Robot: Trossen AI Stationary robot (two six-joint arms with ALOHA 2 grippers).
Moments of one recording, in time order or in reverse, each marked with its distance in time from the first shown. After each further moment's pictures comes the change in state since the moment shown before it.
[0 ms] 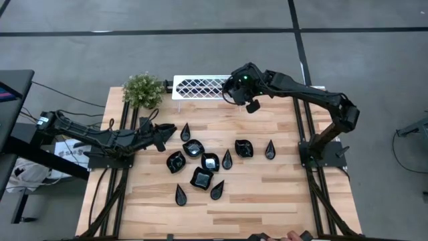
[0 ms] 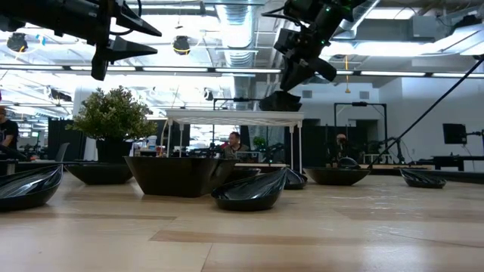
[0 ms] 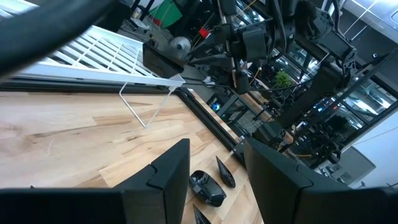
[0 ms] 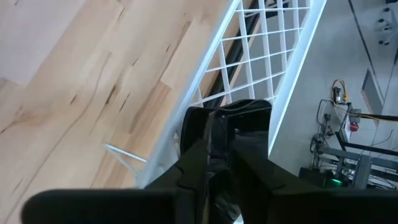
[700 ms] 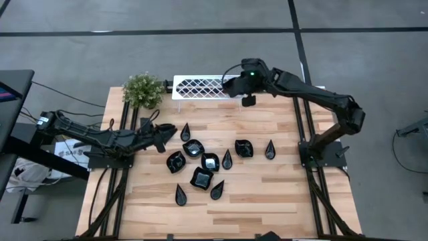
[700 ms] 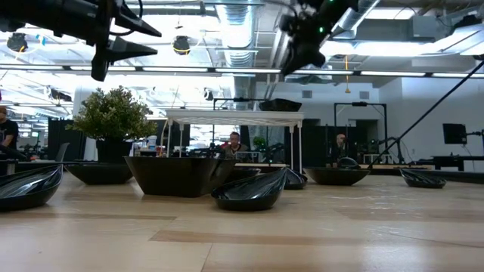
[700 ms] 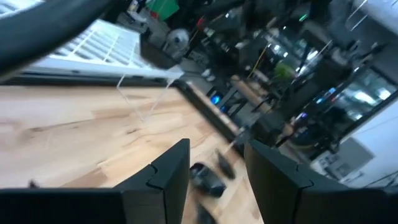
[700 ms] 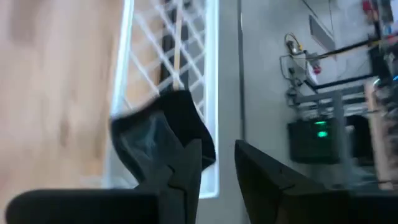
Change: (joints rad) left arm 0.000 0.000 0.000 -0.034 0.027 -0.005; right arm 0.002 -0.081 0.000 0.103 0.128 0.347
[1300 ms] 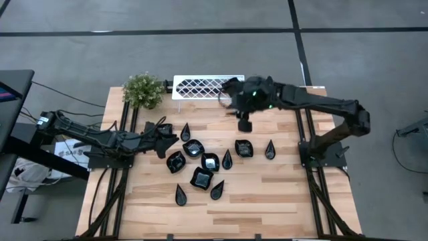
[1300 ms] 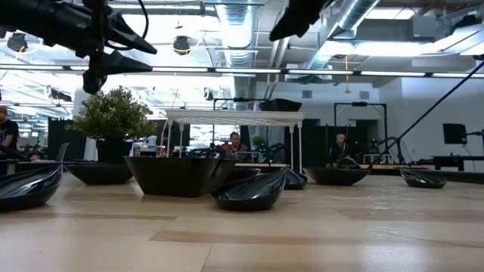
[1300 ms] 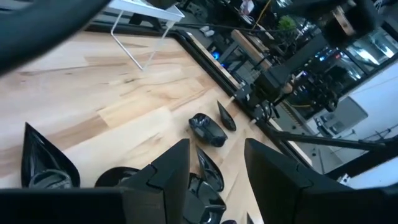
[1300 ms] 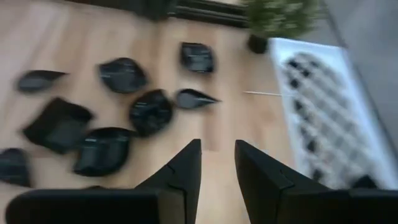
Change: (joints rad) left arm -0.004 0.000 -0.001 -0.162 0.149 -0.107; right arm 0.270 -0.067 -0.001 -0.069 -0.287 0.528
